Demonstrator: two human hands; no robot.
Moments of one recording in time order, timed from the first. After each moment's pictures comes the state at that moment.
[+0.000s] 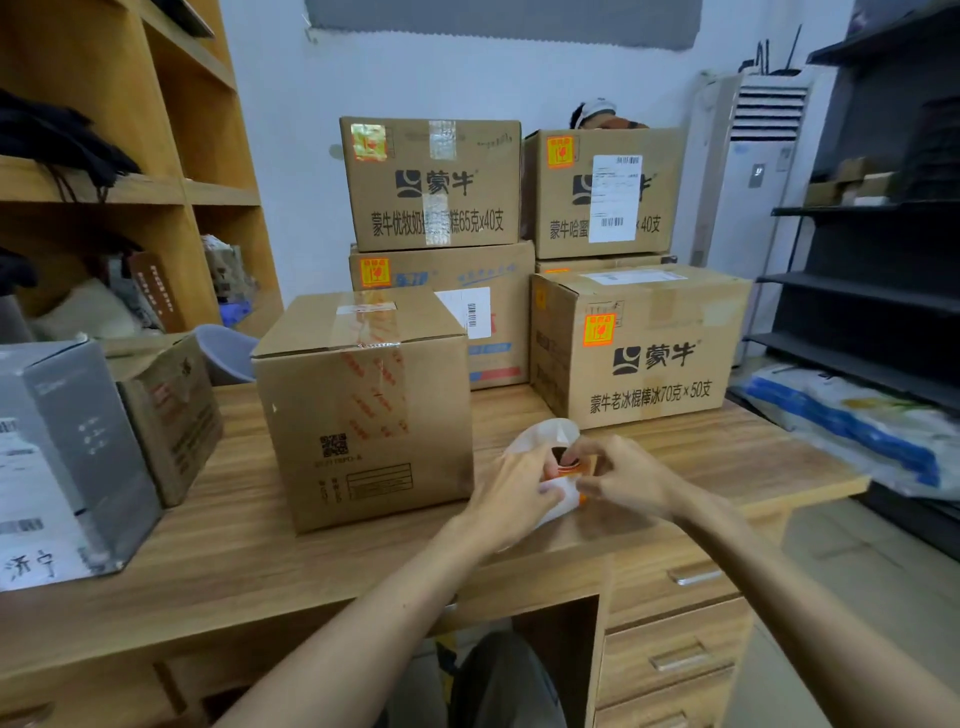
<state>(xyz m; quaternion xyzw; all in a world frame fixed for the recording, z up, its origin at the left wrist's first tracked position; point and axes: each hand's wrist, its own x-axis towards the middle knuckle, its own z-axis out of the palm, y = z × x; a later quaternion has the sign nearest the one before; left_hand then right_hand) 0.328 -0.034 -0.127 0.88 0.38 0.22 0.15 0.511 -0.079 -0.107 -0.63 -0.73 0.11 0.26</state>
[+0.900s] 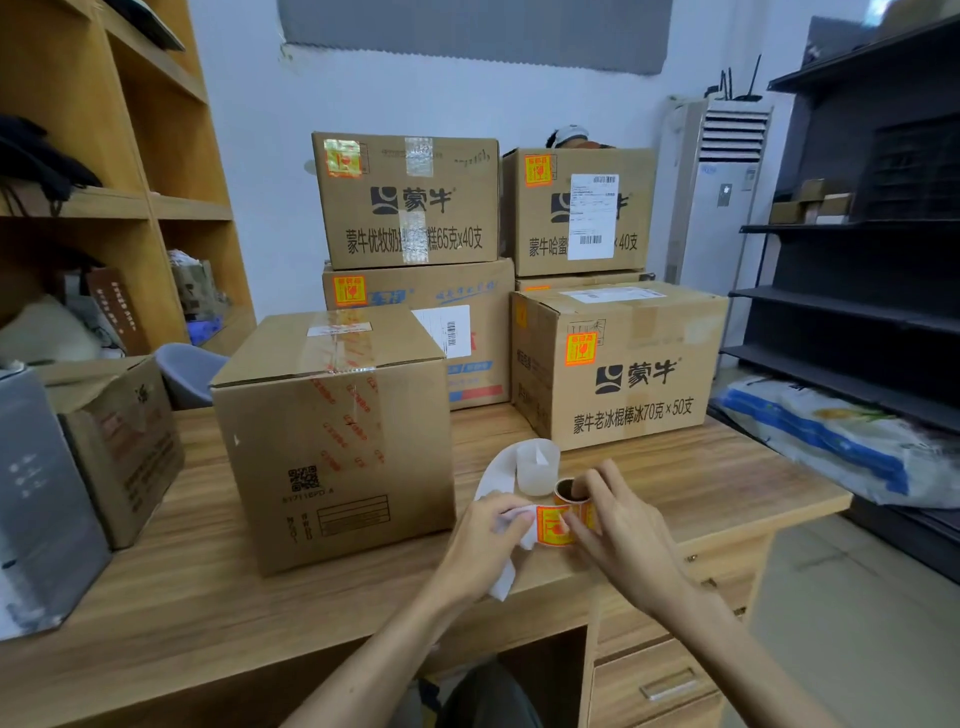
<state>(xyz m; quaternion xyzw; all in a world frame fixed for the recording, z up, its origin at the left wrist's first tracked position) 0.320 -0.020 -0.170 0.79 0.31 0.38 0.38 0.498 -0.108 -0.152 -0.63 -0.70 -0.13 0.31</state>
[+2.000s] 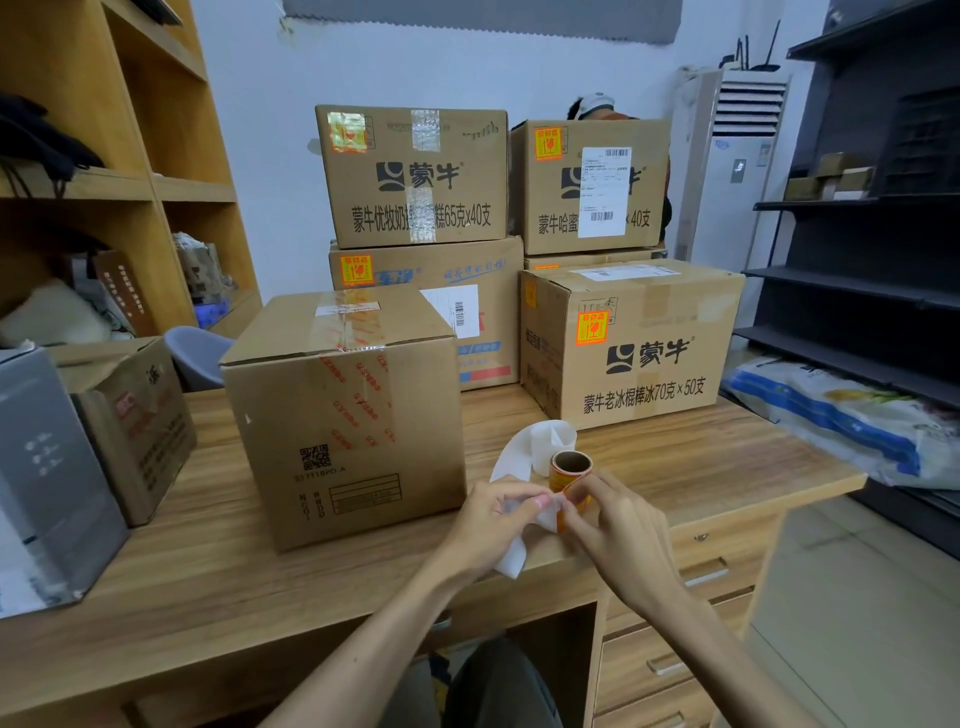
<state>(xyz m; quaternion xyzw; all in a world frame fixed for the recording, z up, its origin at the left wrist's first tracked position) 0.311 -0.026 -0.165 0.76 0.26 0.37 0.48 0.467 -0.115 -0.164 -0.67 -0.62 -0.10 0.40</state>
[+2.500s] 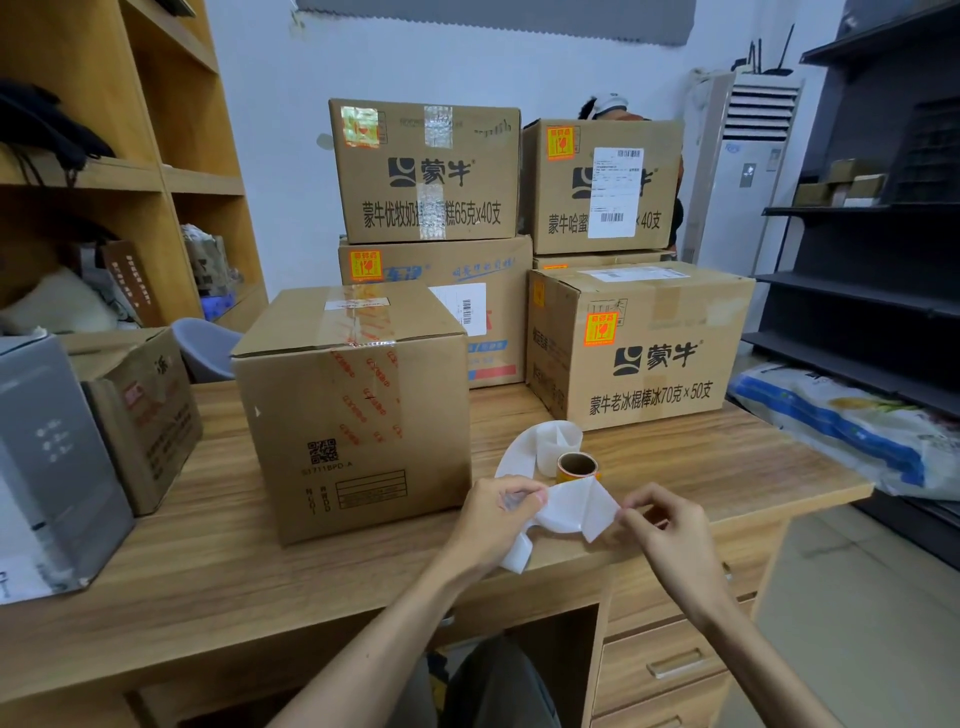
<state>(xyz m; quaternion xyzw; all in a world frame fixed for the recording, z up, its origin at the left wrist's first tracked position) 0.315 -0.022 -0.169 0.73 0.35 0.37 0.46 0.494 -0.134 -0.159 -0.65 -0.48 0.16 0.56</state>
